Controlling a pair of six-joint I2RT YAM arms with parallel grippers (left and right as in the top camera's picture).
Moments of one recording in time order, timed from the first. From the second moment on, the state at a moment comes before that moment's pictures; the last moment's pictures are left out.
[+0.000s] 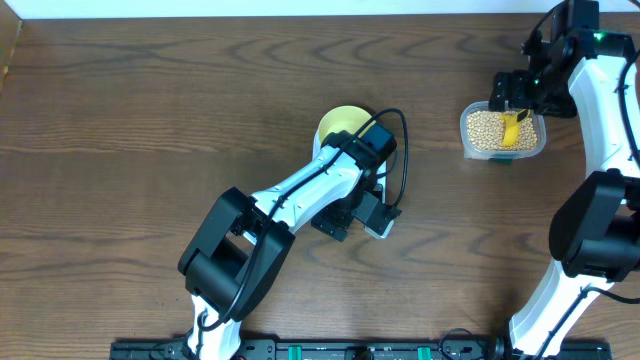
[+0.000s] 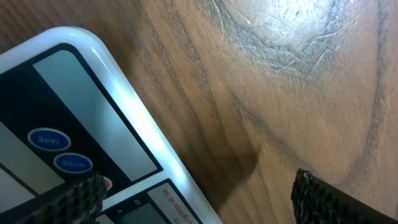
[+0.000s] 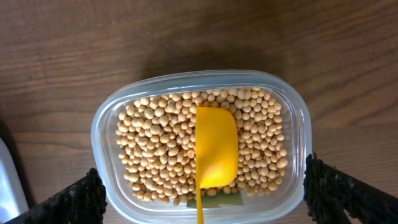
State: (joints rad) left arm -0.71 2.00 1.40 -1.01 0.03 1.40; right arm -0.13 2.05 1.86 -1.14 -0.08 -0.01
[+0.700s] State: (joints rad) left arm -0.69 2.00 1.40 -0.99 0.03 1.40; right arm -0.13 2.05 1.86 -1.14 -0.08 -0.01
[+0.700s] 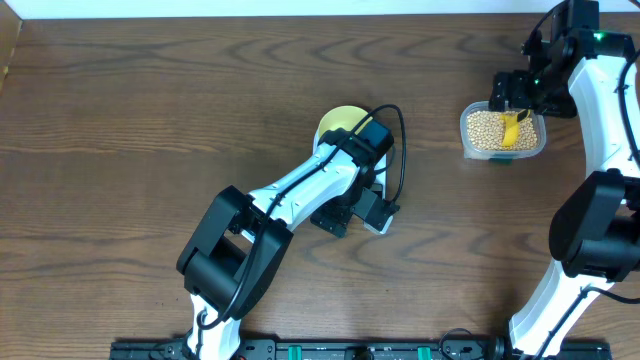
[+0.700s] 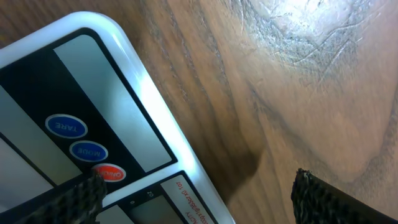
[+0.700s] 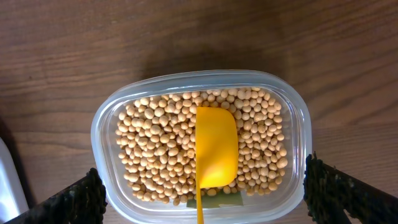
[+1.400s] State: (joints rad) left arm -0.63 1.92 1.40 -1.15 0.14 1.34; right arm -0.13 2.05 1.86 -1.14 -0.08 -0.01
